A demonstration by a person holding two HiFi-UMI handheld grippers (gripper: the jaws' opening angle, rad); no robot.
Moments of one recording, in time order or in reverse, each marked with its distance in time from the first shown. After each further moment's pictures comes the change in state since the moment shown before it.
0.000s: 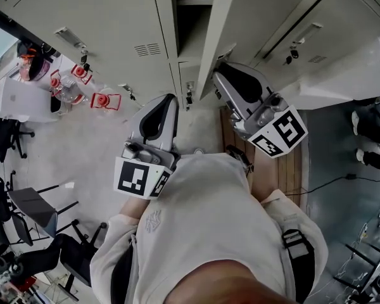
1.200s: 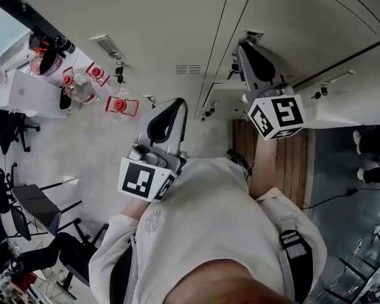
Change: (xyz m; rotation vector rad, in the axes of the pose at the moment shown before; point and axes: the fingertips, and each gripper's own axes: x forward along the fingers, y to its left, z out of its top) left arm -0.001 0.101 0.018 -0.018 0.003 0.021; right arm 0.124 -0.082 -0.022 -0.162 0.129 -0.318
